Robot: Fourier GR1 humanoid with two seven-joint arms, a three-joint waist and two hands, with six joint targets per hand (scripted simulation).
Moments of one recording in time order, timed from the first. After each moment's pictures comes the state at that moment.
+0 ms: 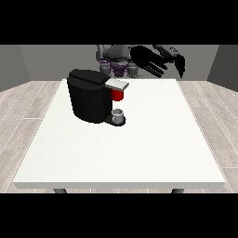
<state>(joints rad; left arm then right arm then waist) -0.48 0.07 0.03 -1.40 -0.09 -0.34 -0.12 -1.04 -0.37 -0.13 -1.22 0.21 -0.03 0.42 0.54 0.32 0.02</state>
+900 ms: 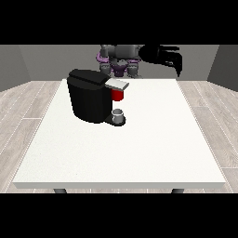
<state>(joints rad) -0.44 0.07 0.04 -1.44 -0.09 -0.32 -0.08 -1.09 -0.14 -0.05 -1.10 0.18 -0.05 0.09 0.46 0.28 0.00</state>
